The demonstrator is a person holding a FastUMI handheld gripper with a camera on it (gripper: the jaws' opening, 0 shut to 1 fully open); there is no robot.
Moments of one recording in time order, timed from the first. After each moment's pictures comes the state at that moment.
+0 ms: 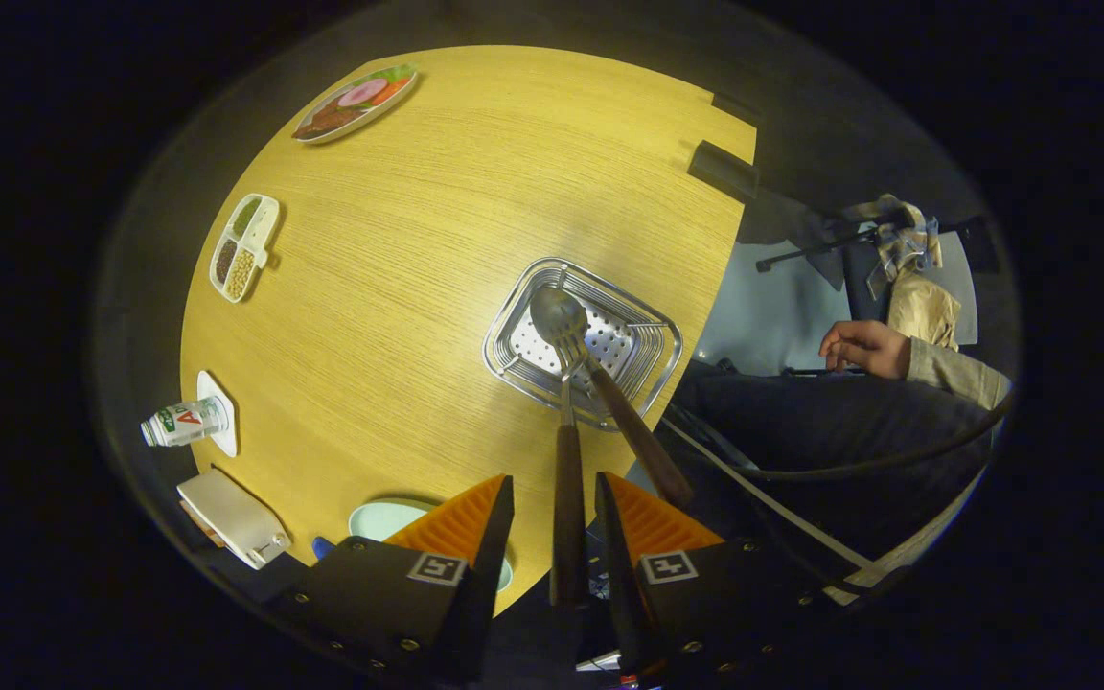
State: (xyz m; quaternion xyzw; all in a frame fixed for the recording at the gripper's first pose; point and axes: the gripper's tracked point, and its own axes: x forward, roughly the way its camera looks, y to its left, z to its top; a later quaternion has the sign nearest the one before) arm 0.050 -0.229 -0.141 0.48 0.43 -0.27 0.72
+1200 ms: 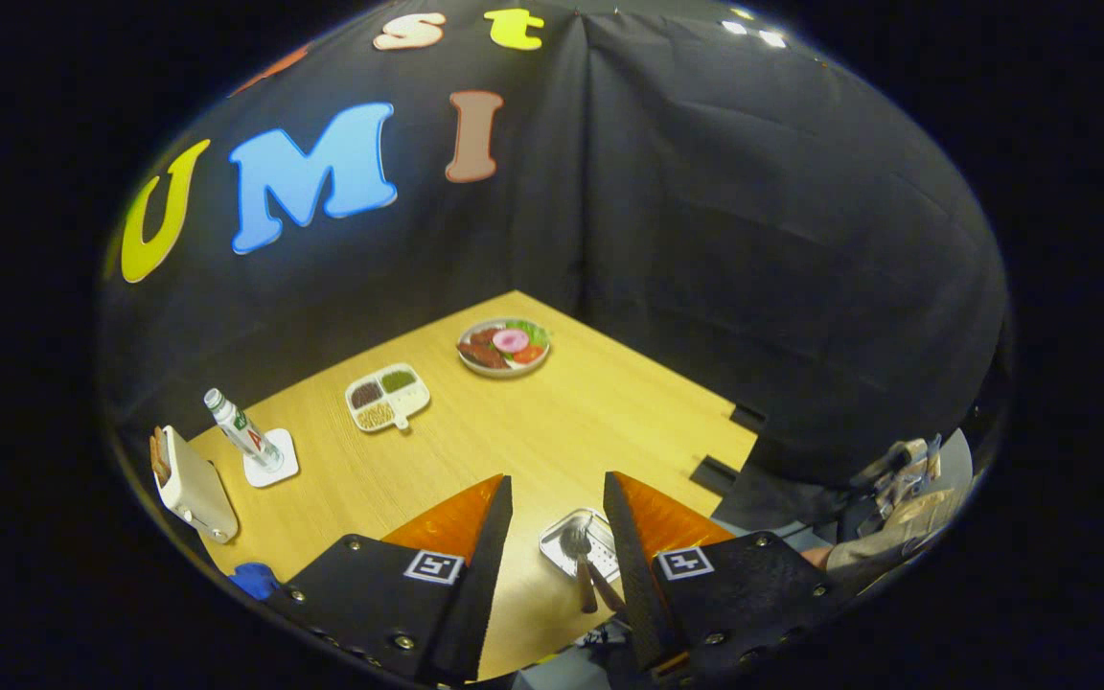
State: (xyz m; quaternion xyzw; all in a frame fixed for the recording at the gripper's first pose) arm 0.001 -0.274 0.033 0.16 0.00 -0.36 0.92
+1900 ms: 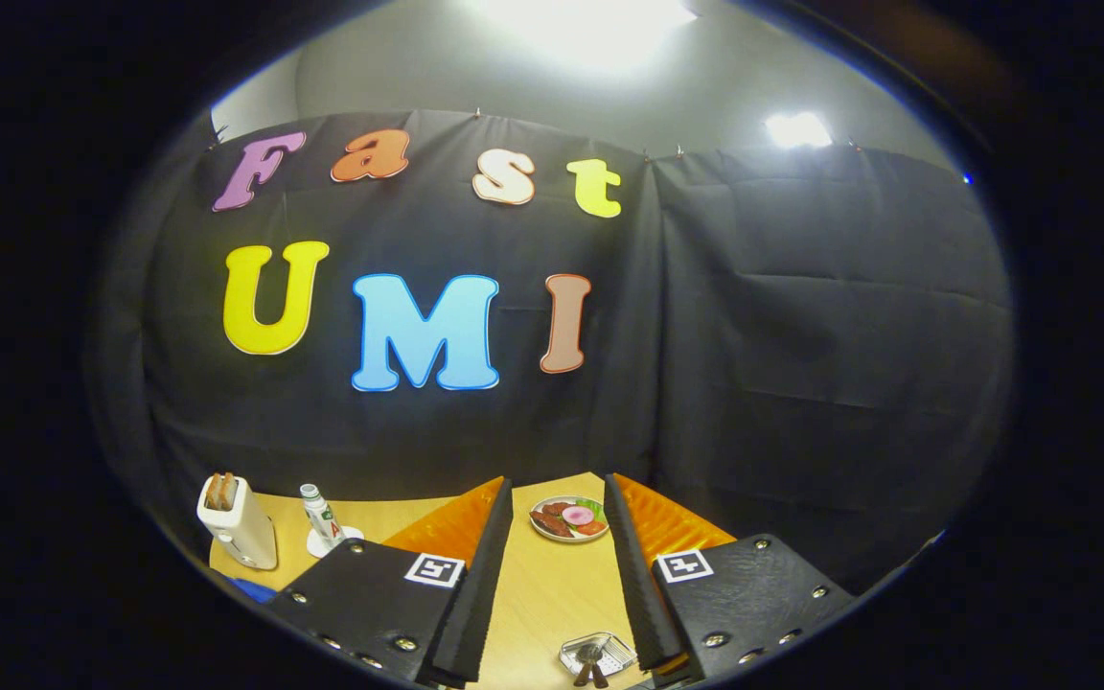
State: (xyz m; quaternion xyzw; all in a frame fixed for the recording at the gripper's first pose) arm -0.059 -0.231 0.170 0.02 -0.22 -0.27 0.94
